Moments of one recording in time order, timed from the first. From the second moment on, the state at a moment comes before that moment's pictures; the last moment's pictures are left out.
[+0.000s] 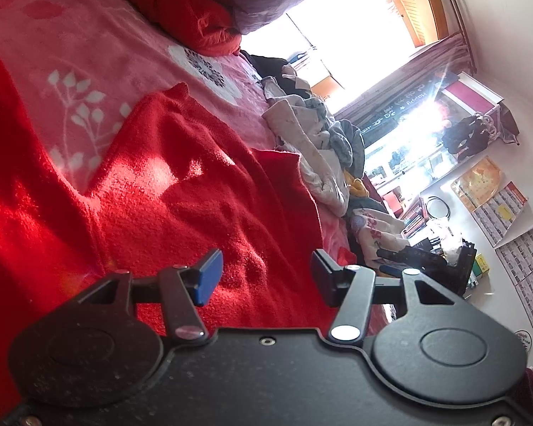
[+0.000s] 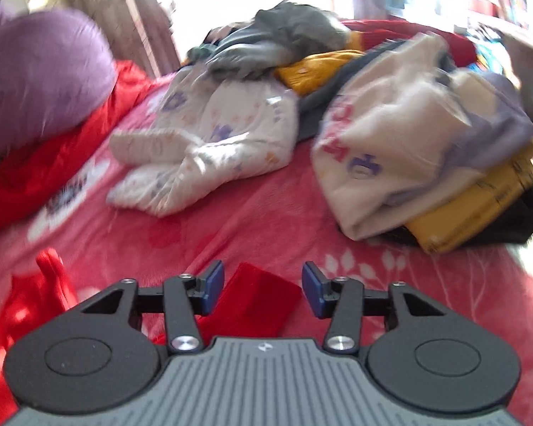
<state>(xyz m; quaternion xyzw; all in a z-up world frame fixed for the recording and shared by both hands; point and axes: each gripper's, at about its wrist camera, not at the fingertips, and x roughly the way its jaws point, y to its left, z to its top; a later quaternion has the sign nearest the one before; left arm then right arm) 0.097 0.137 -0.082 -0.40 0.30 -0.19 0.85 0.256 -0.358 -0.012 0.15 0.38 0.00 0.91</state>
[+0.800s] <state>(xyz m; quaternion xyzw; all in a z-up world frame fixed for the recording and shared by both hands) 0.093 0.136 -0.081 -0.40 0.30 -0.19 0.85 0.169 -0.370 -0.115 0.45 0.32 -0.01 0.84</state>
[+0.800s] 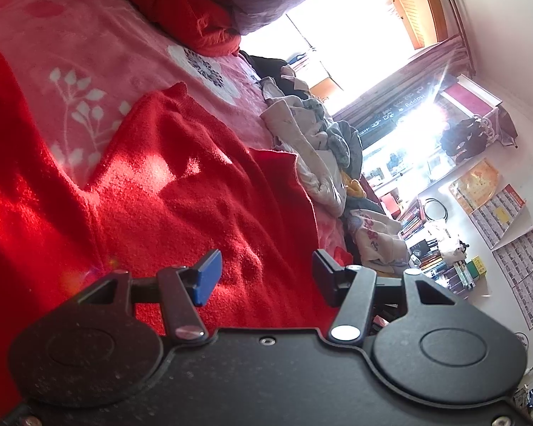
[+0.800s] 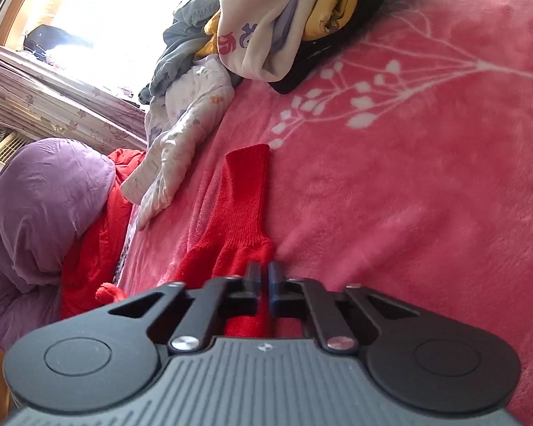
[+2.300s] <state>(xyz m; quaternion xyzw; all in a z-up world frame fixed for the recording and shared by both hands) 0.089 0.138 -0.077 -0.42 0.29 -0.19 0.84 0.086 -0.250 -0.079 0.18 0.44 0.19 0.86</state>
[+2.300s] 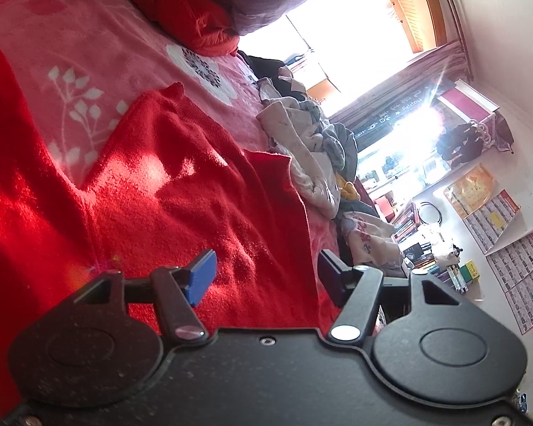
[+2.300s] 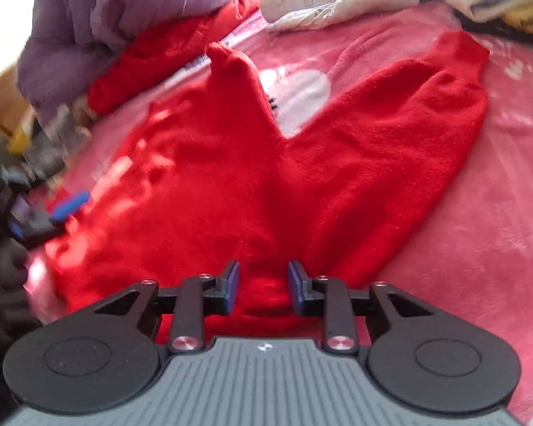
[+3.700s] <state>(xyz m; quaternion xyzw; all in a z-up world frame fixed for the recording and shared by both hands) 0.114 0.132 -0.076 -0.20 0.33 -0.06 0.92 0.354 -0.192 -0.078 0.16 0.42 0.20 0.87</state>
